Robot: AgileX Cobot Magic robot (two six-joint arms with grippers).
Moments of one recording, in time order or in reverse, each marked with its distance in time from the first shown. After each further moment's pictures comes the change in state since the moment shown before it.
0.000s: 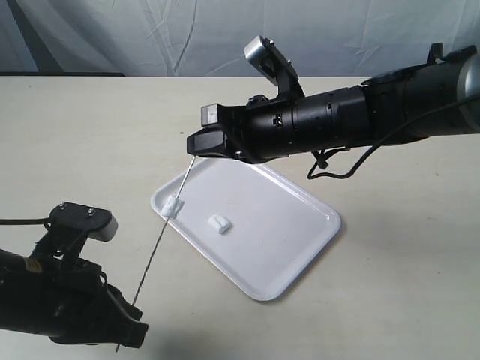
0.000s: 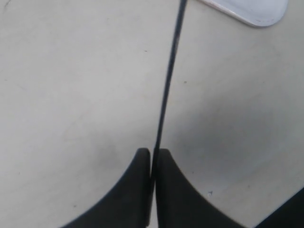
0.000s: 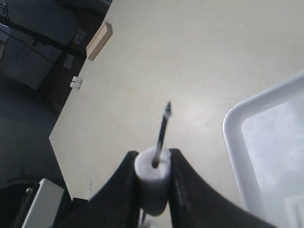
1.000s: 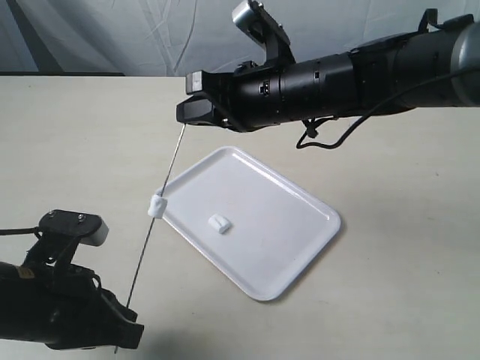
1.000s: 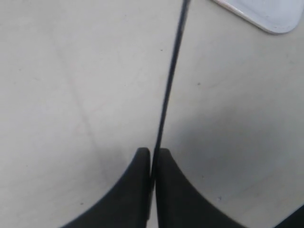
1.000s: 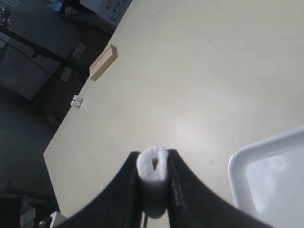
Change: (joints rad) left arm 0.000 -0.003 0.056 -0.081 -0.058 0.038; right arm 0.011 -0.002 -0.129 -0.052 -0.077 0.047
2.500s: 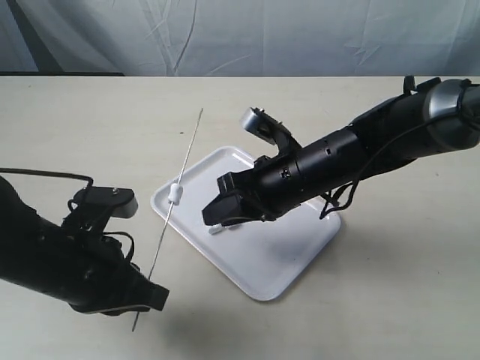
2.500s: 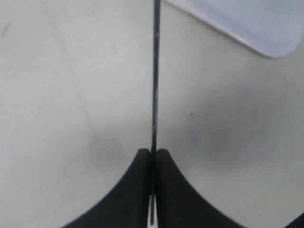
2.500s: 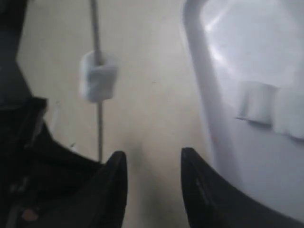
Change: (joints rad) left arm 0.058 0.170 -0.191 0.064 0.115 -0.018; right arm -0.043 0.139 0.153 -0.224 0.214 0.040
